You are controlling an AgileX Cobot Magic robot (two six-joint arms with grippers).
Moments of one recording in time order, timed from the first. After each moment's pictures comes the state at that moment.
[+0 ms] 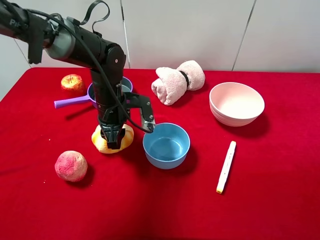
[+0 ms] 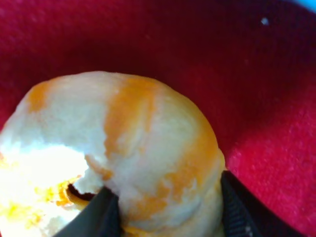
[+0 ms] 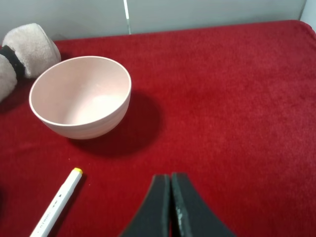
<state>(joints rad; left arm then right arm) -0.59 2.09 -1.30 0.03 0.84 0.82 0.01 -0.01 -0.50 -0.06 1.02 0.06</state>
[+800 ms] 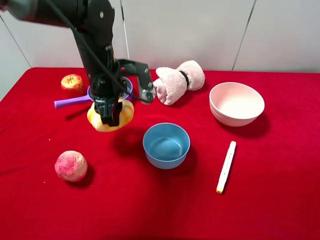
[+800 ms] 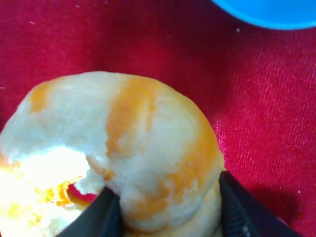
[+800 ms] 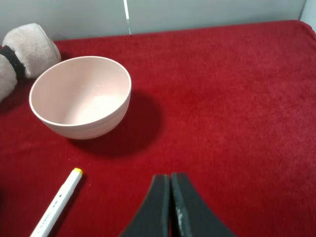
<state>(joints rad) -0.59 1.93 -1.40 0.03 0.98 0.80 0.01 -0.01 -0.50 -0.06 1.02 0.06</state>
